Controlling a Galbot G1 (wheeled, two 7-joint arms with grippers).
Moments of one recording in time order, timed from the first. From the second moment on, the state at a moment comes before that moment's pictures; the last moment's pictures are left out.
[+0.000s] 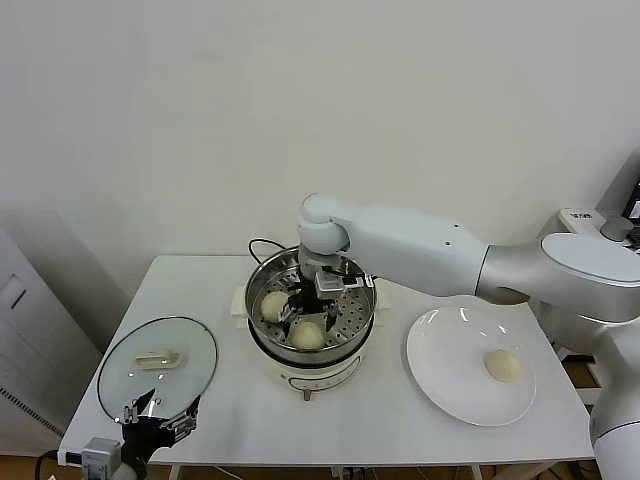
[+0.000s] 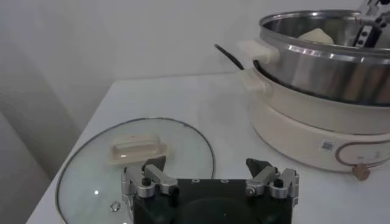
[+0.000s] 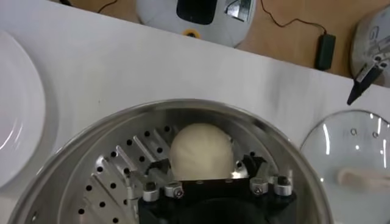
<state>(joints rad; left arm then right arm) 1.76 -0.96 -0.55 -2.19 -0.55 0.34 -0.24 0.43 1.27 -1.11 1.25 -0.14 0.80 -1.27</state>
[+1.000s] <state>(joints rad) 1.74 -0.95 -0.55 -2.20 -0.55 0.34 -0.24 0.72 0.70 -1.38 1.21 0.22 0.26 -1.30</state>
